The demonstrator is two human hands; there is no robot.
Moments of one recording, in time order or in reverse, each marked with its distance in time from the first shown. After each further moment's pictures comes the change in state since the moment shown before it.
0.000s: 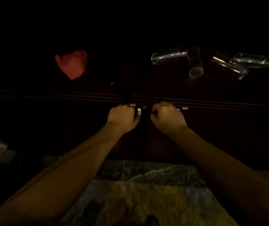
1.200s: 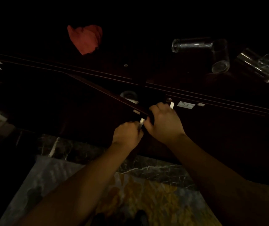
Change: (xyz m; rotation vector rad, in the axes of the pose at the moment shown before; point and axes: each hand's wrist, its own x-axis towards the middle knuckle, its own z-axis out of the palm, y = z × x) left_hand -0.071 0.022 0.082 -0.370 0.000 -0.275; right_hand -0.017 -0.024 0.059 -0.115 0.061 -0.187
